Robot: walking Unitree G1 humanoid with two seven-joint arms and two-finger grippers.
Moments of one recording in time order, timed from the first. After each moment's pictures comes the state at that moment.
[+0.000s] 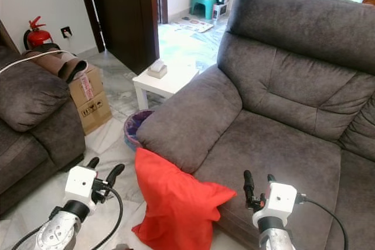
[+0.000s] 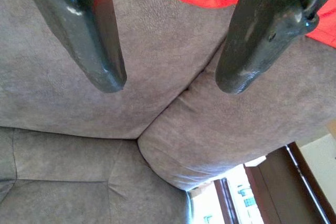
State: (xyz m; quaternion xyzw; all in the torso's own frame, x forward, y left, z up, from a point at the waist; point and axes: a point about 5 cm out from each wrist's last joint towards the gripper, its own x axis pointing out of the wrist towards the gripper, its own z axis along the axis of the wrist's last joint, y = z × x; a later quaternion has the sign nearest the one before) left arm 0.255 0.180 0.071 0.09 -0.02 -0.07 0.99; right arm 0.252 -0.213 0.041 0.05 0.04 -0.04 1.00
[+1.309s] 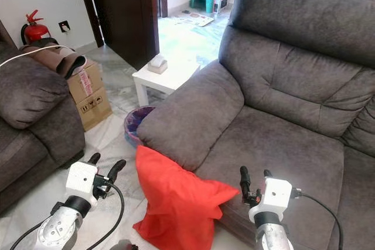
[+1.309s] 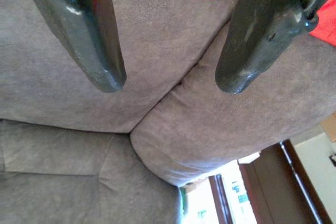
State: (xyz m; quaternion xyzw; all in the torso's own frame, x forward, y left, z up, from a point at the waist) left arm 0.261 0.176 0.079 0.09 -0.03 -0.07 0.99; right arm 0.259 -0.206 0.046 0.05 0.03 -0.03 1.00
